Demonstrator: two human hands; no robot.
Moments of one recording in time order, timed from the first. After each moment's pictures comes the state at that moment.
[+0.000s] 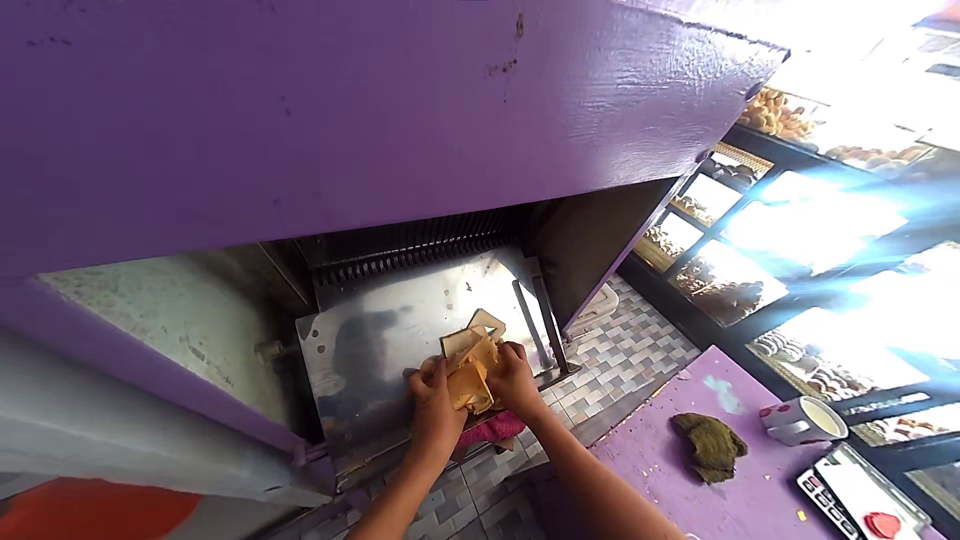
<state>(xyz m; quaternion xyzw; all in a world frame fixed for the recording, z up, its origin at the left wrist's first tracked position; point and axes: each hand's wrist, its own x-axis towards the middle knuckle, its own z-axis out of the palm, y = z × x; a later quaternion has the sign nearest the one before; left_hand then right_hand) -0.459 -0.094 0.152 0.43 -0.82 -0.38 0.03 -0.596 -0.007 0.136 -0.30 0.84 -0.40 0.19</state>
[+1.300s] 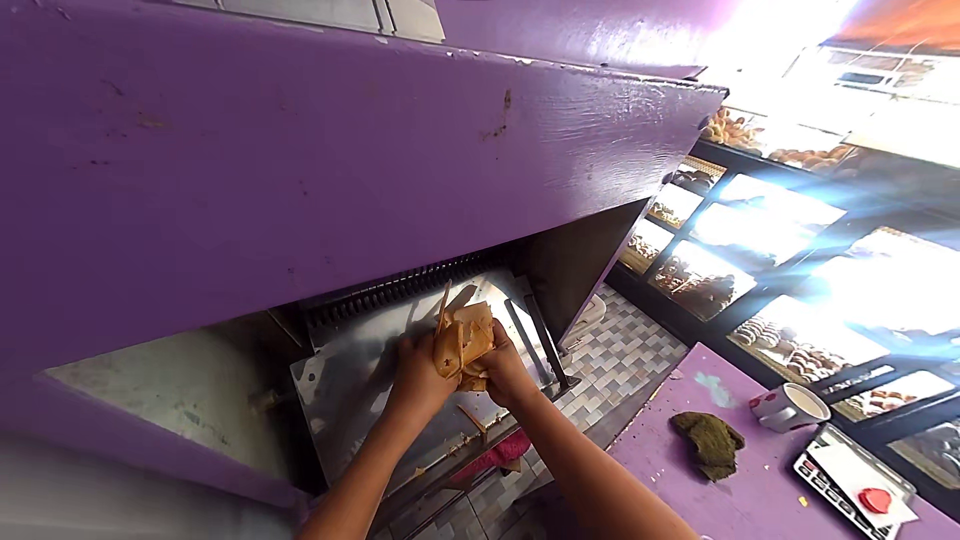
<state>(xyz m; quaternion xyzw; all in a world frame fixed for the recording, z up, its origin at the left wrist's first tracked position) -0.464 -0.158 0.255 0.32 -0.86 -0.40 0.10 -0.569 -0.057 0.219 -0.17 0.52 -0.77 0.33</state>
